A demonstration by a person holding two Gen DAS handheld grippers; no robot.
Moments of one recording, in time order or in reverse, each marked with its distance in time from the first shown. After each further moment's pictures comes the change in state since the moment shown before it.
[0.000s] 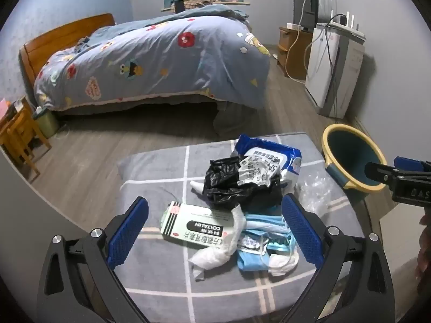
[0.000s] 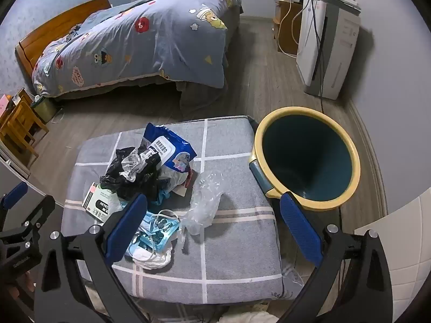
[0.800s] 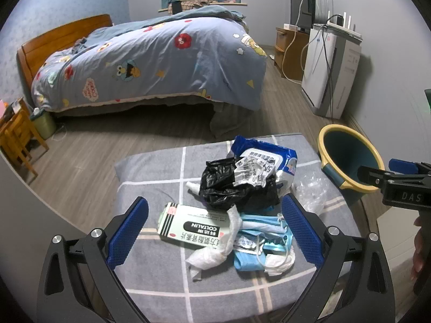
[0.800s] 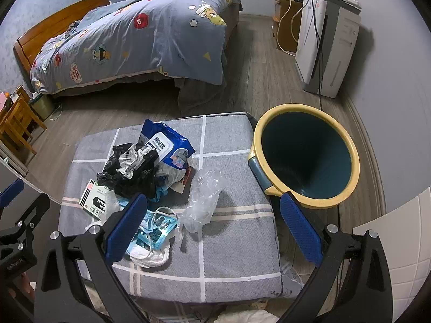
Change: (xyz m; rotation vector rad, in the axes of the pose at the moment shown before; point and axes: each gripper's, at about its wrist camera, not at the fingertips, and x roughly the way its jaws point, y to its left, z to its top) left arm -0.010 -0.001 0.000 0.008 -0.021 -0.007; right arm 0.003 -0.001 -0.001 -0.003 0.018 -0.009
